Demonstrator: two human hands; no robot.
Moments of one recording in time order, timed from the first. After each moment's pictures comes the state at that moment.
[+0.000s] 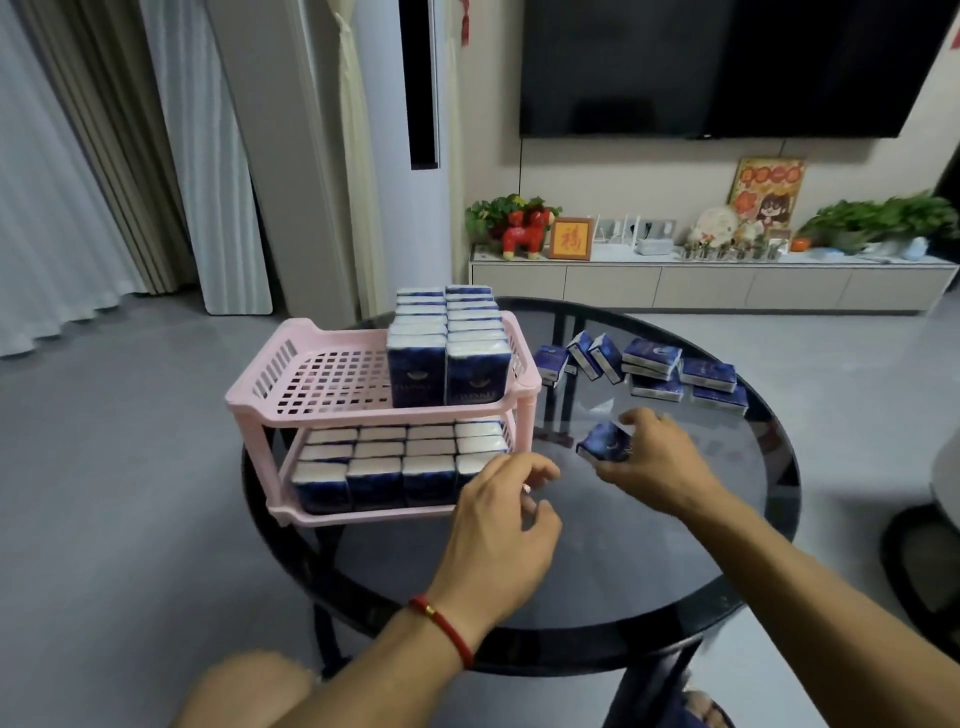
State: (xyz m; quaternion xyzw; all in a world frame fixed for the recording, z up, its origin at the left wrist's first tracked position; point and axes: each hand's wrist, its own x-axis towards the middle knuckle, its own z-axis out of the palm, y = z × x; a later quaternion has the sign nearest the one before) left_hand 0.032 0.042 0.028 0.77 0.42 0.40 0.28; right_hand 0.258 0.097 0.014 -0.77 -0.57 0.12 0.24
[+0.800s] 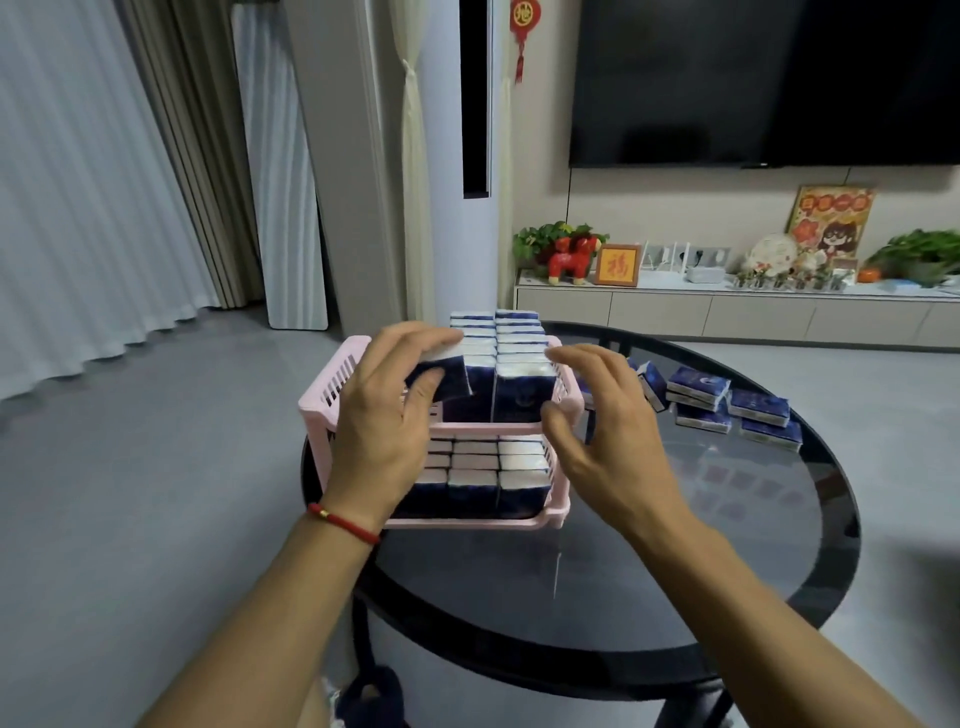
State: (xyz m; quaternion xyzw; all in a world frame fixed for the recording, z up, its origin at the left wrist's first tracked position) left_hand -0.060 0.088 0.107 0.72 0.39 0.57 -0.01; right_hand 0.148 0.066 0.084 -0.51 -0.69 0.01 0.50
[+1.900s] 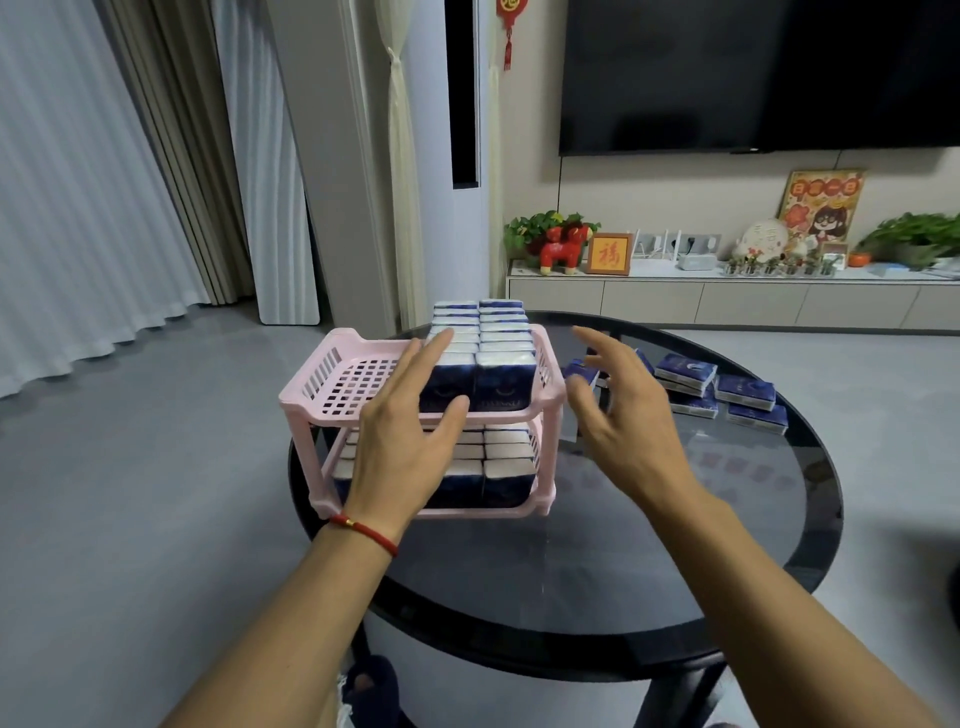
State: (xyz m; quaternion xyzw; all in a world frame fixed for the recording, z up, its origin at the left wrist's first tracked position) left_hand -0.036 0.090 0.077 0.71 0.46 0.52 0.11; right_hand 0.182 0.082 0.079 -0.56 -0.66 0.03 0.50
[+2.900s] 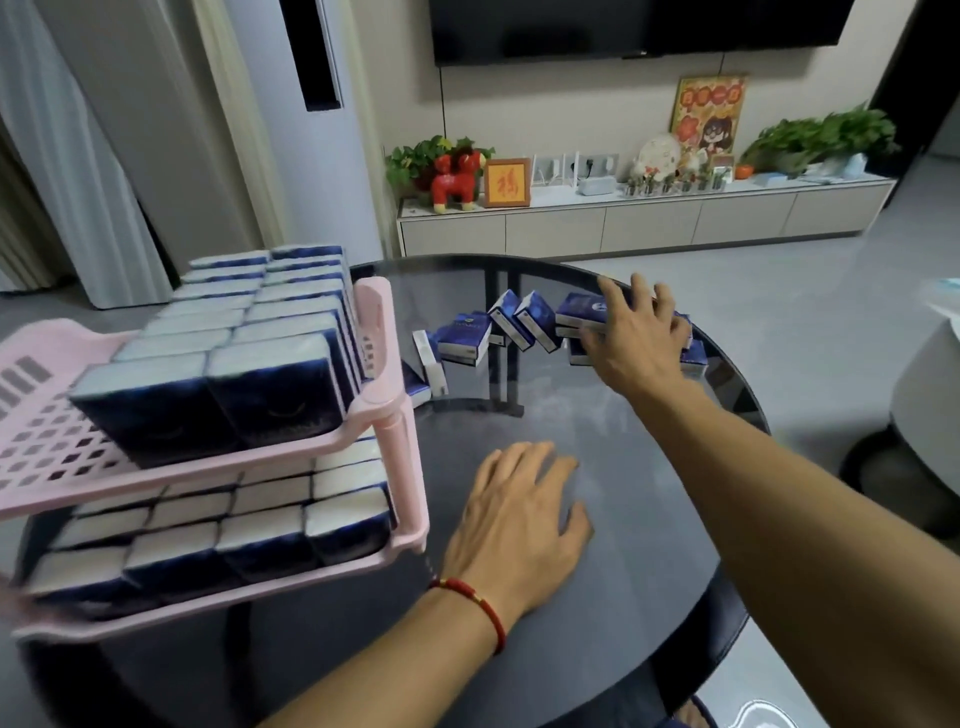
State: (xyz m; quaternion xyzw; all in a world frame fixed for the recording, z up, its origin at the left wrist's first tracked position) left_hand 0.153 0.132 -0.054 0.90 0.37 0.20 0.08; right_hand 0.373 0.225 -0.001 -0.83 -0.51 -0.06 0.22
